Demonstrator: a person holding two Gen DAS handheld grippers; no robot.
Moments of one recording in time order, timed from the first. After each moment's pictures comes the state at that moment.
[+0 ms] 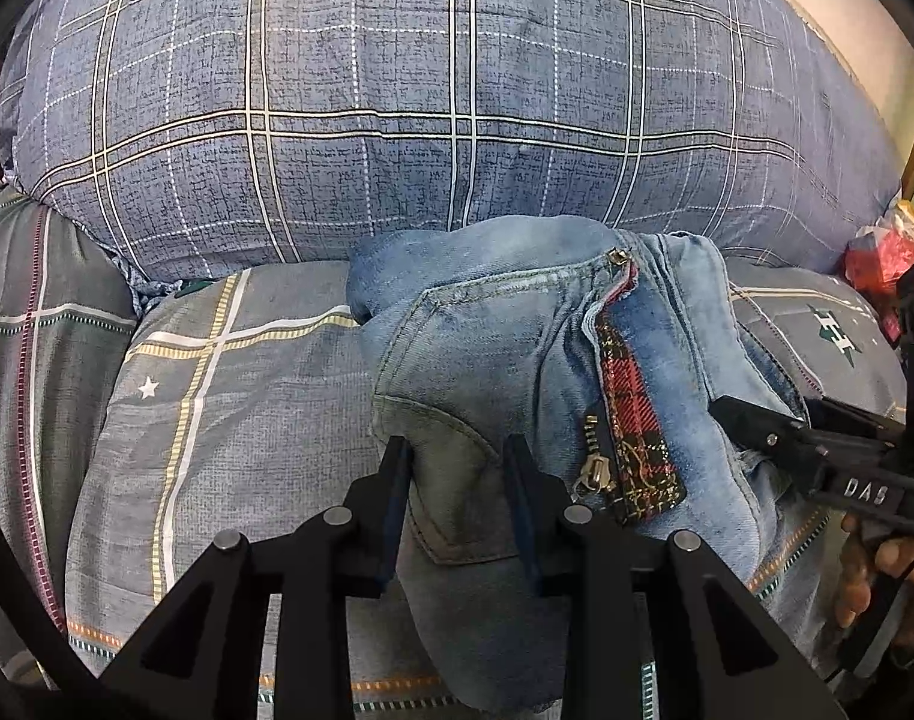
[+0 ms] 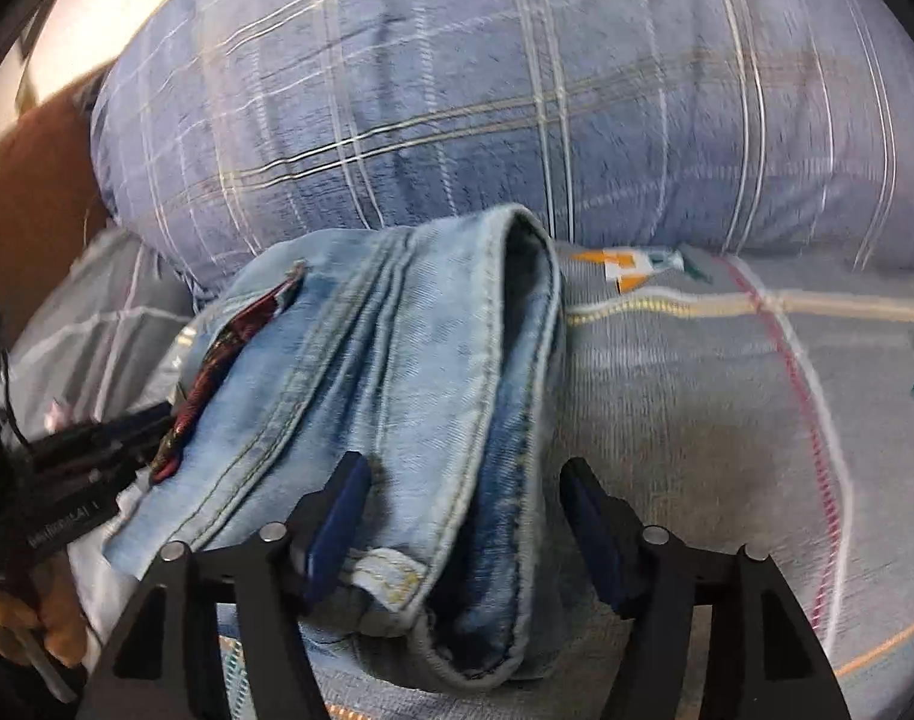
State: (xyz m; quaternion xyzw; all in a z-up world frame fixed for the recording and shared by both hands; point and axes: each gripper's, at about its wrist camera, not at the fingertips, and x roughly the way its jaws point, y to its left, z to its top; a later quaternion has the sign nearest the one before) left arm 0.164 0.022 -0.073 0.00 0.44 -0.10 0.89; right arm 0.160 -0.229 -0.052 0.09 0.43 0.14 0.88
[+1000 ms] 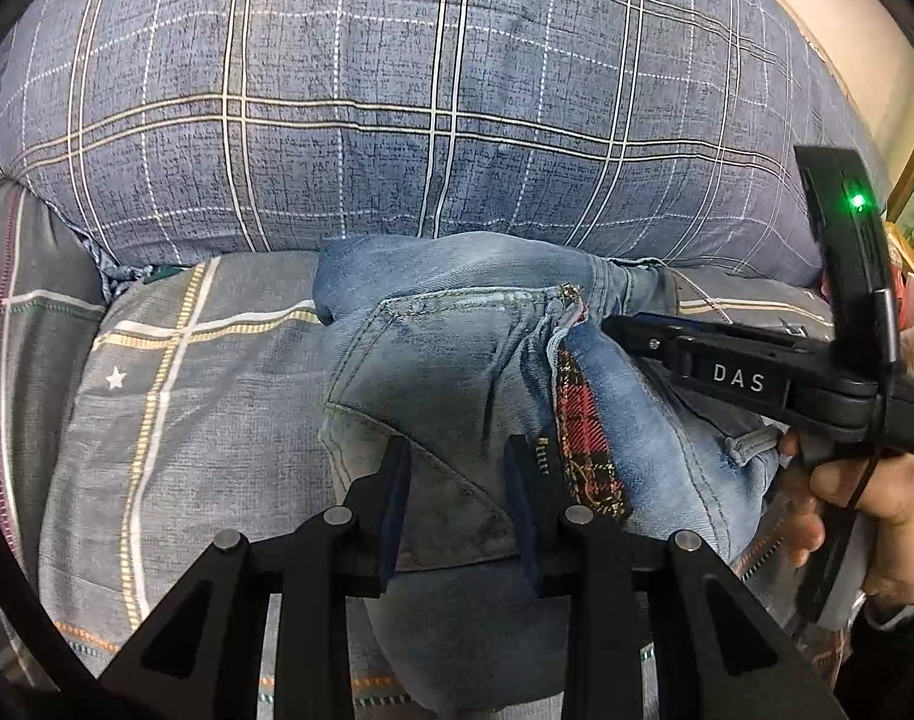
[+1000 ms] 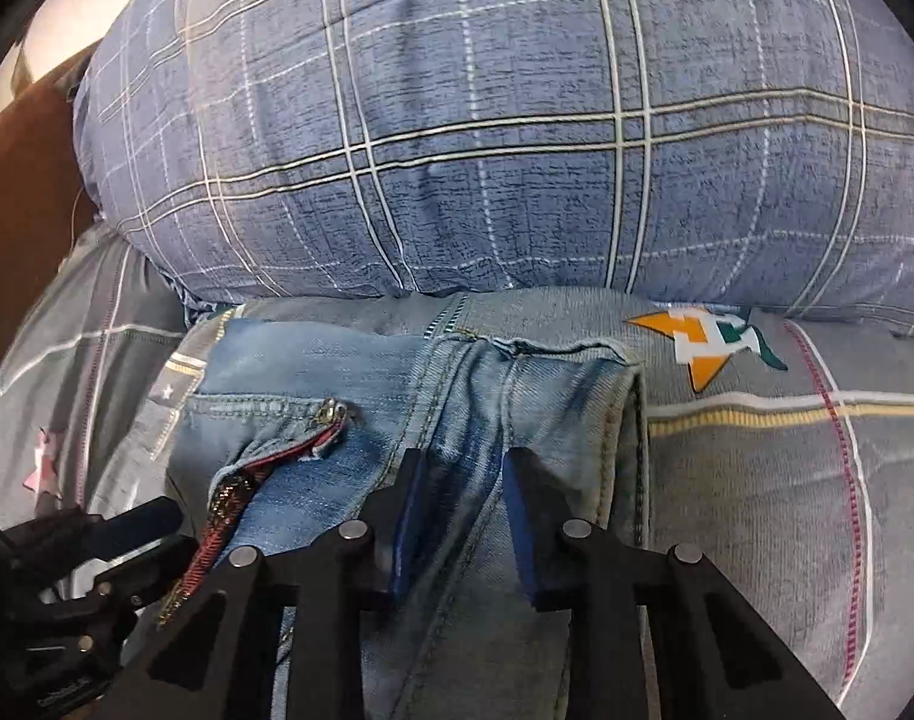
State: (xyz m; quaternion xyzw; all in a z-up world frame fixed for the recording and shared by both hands) left arm 0.168 0.021 -0.069 -0.04 0.45 -0.13 0.88; right arm 0.222 -0.188 -0.035 0.05 0.46 0.15 0.87
